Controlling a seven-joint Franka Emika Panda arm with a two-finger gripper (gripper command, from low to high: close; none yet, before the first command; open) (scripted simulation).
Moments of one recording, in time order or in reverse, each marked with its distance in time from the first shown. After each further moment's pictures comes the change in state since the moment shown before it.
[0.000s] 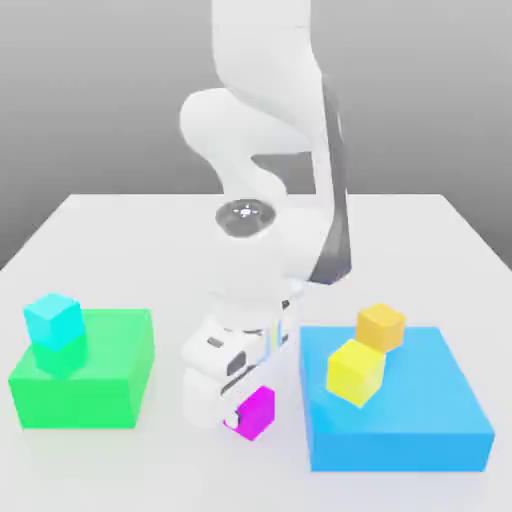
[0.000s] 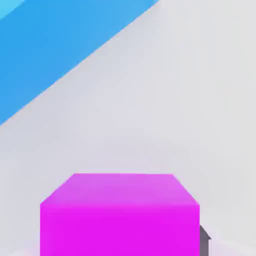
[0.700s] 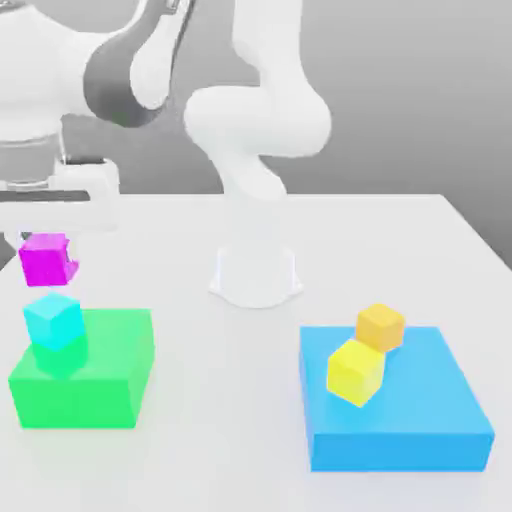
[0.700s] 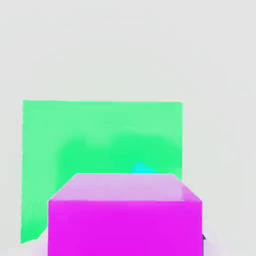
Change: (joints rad) arm -0.477 -0.484 -0.338 0.141 -0.305 -0.610 0.419
